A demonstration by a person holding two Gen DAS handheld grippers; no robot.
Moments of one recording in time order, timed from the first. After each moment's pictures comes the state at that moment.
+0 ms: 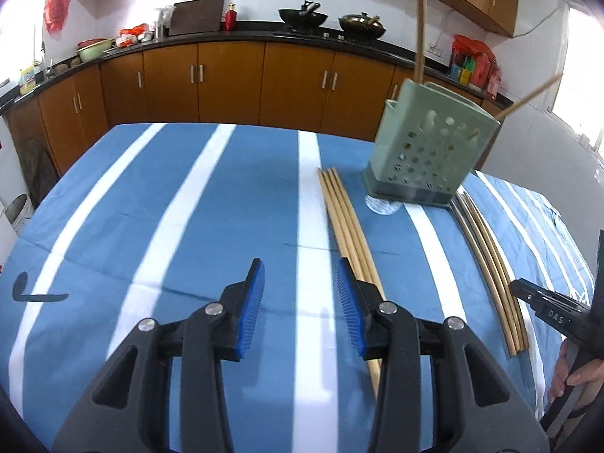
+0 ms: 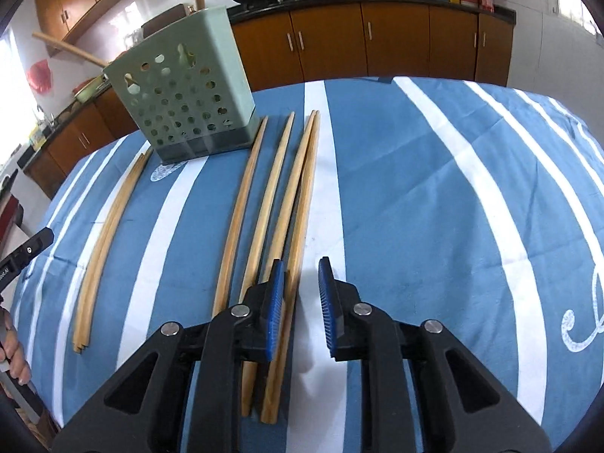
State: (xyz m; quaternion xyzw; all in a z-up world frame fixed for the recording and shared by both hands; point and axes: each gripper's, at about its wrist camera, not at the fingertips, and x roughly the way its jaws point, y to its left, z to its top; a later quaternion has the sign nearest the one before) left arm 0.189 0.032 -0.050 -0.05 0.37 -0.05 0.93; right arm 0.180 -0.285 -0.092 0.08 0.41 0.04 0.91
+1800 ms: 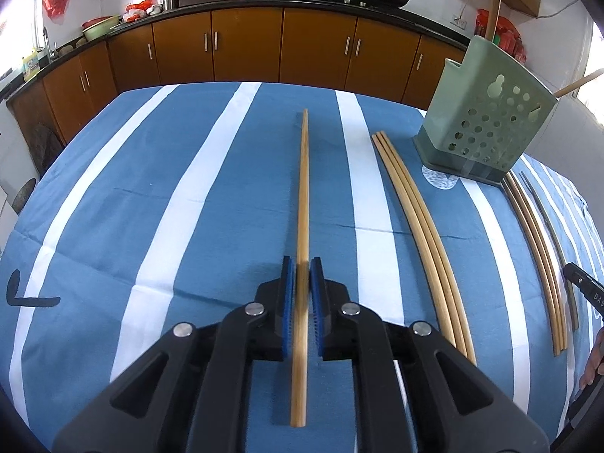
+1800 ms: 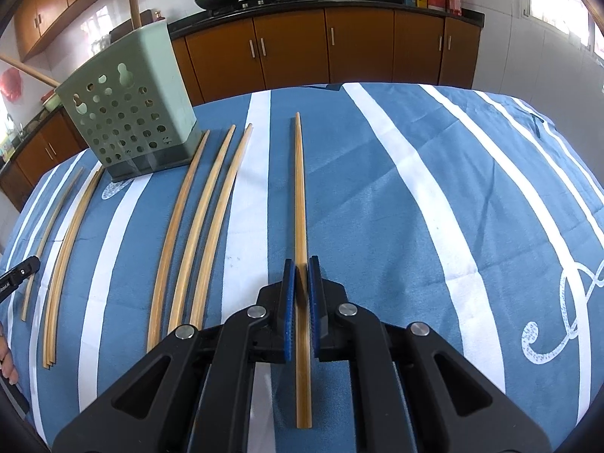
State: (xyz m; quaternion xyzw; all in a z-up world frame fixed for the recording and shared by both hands) left arm 0.228 0.054 -0.084 -0.04 0.43 -0.01 0.90; right arm 0.186 -0.319 -0.094 0.08 0.41 -0.02 0.91
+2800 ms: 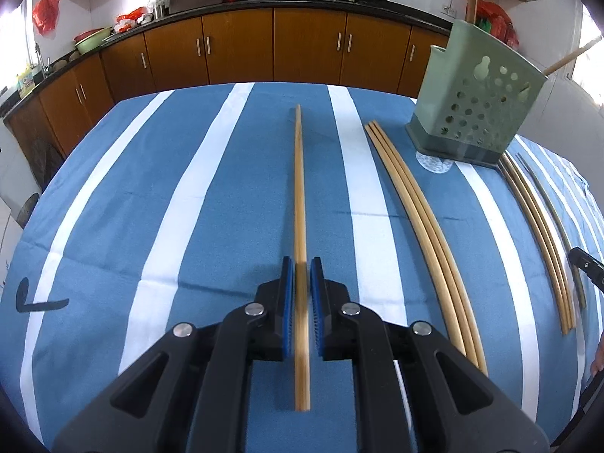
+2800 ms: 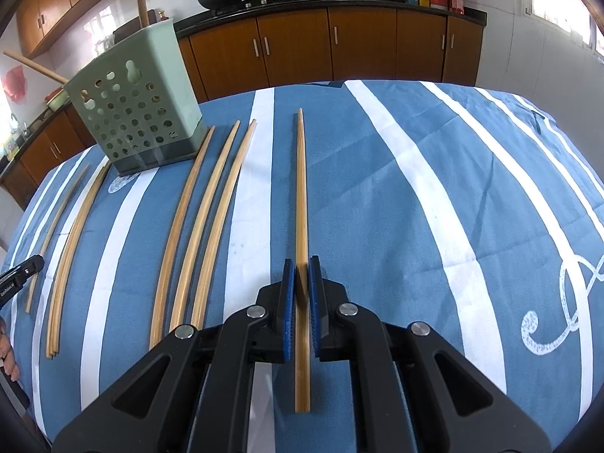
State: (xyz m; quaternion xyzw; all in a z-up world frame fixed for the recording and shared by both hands) left arm 0.216 0.047 -0.085 -0.01 0.43 -0.02 0.90; right arm 0.175 -0.320 -0.094 0.09 0.41 -0.01 0.91
